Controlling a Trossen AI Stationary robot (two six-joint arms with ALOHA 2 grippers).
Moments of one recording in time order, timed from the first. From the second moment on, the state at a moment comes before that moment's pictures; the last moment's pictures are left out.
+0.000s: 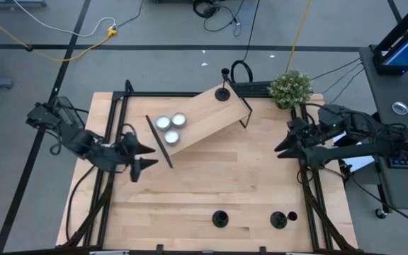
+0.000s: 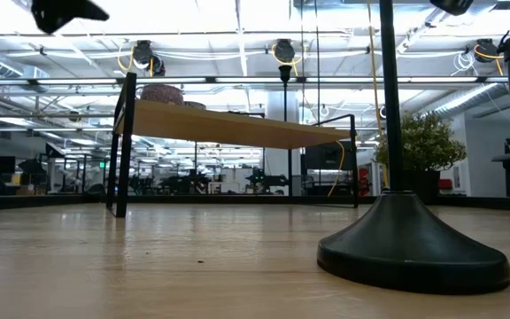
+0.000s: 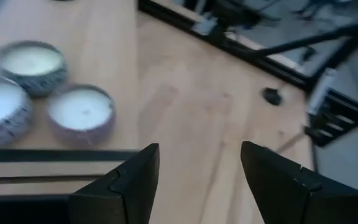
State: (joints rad) left arm -0.54 0.82 0.86 -0.62 -0.59 -0.75; right arm -0.05 0.65 1.01 -0.75 -0.40 0.46
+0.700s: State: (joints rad) left arm -0.54 0.20 0.41 -0.48 -0.42 -0.64; right arm 0.14 0.78 1.01 -0.53 -0.45 0.61
